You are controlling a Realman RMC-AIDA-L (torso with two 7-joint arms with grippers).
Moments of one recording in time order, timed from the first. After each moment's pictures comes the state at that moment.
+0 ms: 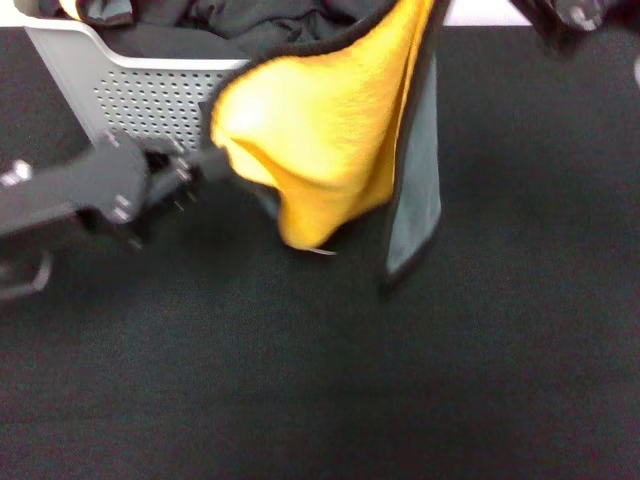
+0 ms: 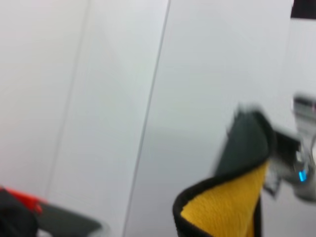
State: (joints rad) left arm -0.30 -2.03 0.88 0.71 1.48 1.81 -1.32; right arm 0.30 2.02 -1.36 -1.45 -1.16 -1.29 1.34
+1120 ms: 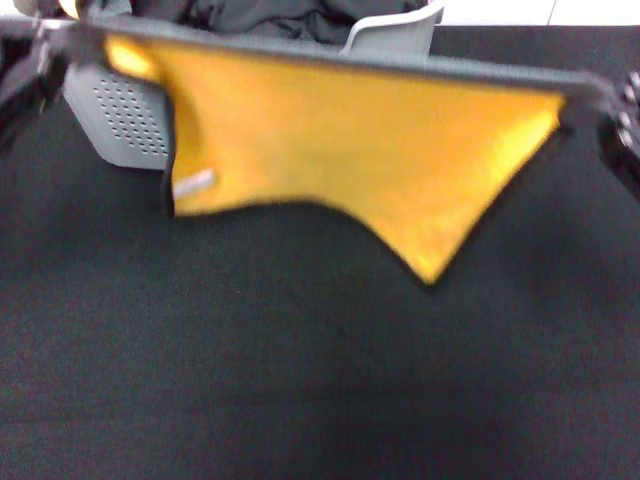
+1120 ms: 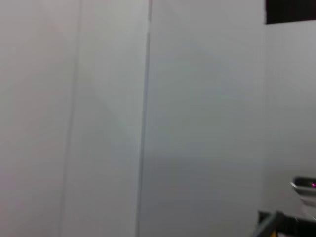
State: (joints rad) left arm -0.36 -1.93 0.66 0.84 1.47 1.97 -1.42; right arm 0.23 2.02 -1.27 -0.94 -1.02 -1.69 1.13
